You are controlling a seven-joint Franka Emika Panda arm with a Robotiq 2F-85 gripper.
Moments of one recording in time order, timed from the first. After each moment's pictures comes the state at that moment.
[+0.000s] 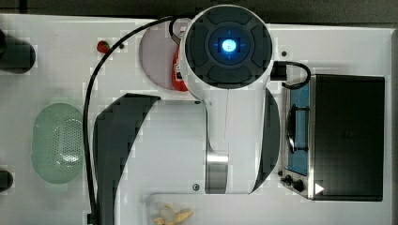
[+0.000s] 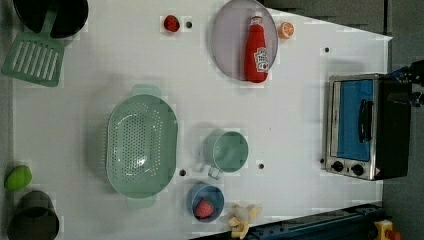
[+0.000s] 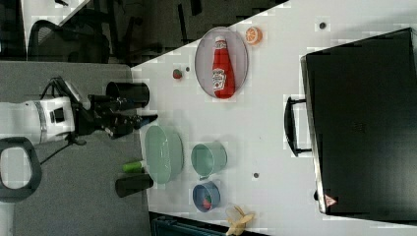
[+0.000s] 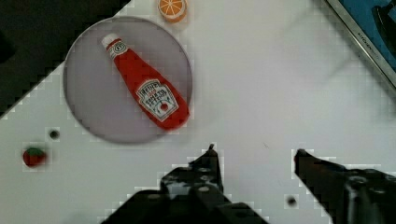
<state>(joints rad) -0.02 -0.02 0.02 -1.79 -0.01 0.22 -0.06</state>
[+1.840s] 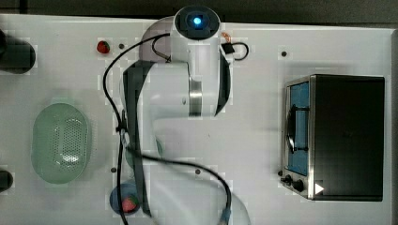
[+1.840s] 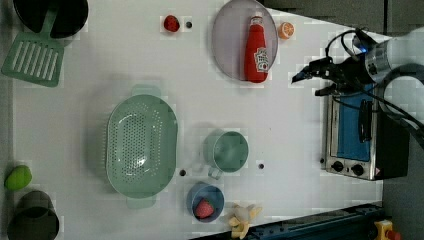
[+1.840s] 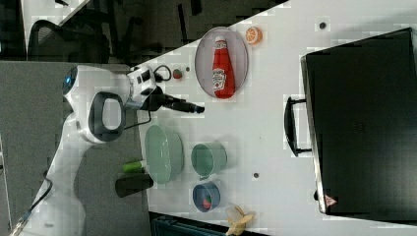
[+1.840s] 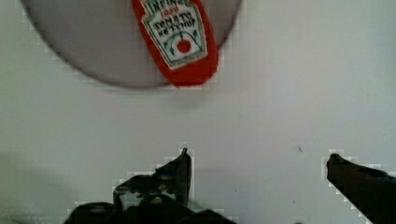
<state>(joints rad) -0.10 0.37 0.16 -1.77 0.00 0.39 -0.37</state>
